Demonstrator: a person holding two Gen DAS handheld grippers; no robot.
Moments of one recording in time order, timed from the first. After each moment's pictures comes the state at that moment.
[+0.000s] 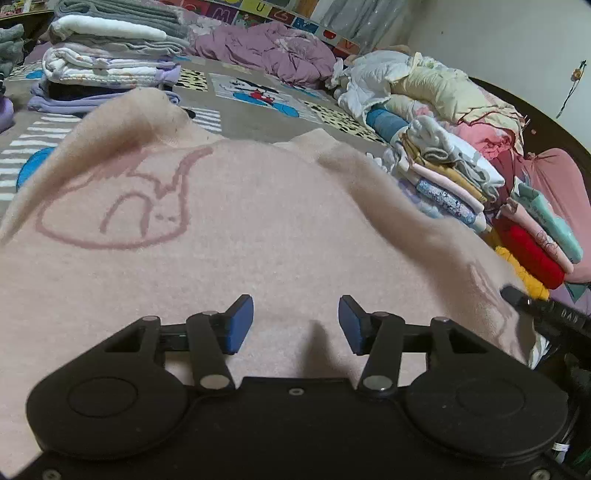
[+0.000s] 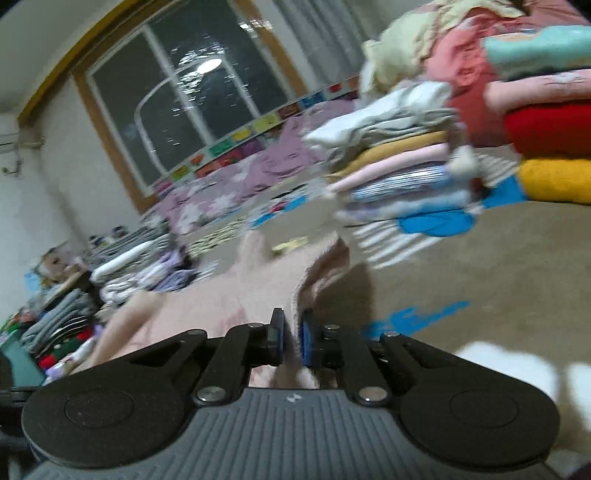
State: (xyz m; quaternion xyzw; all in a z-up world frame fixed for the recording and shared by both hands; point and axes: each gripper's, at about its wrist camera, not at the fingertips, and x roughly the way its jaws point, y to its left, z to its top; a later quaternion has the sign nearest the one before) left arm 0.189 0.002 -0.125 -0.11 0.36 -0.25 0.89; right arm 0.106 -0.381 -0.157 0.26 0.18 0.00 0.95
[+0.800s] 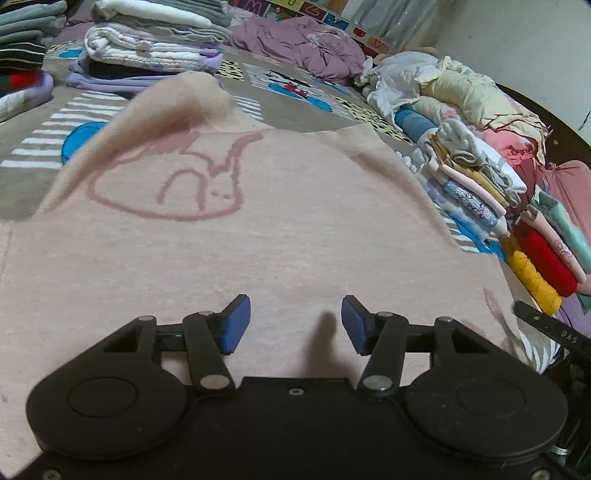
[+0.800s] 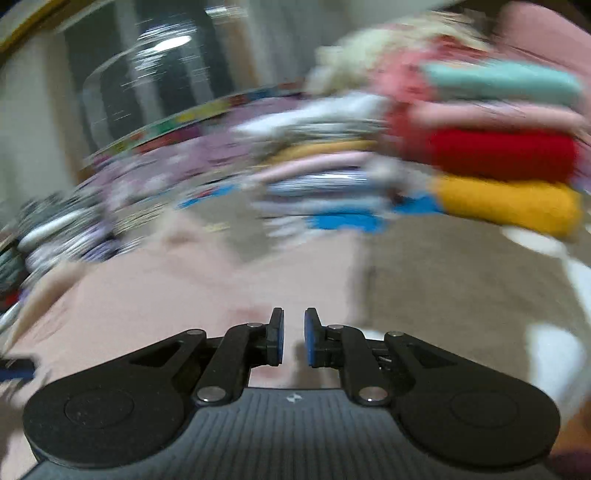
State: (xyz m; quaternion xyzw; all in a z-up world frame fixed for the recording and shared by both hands) left arm 0.183 0.036 -0.133 -0.13 0.38 -0.21 0.89; right arm 0.102 -0.375 -0.165 0.16 0.23 -0.04 0.96
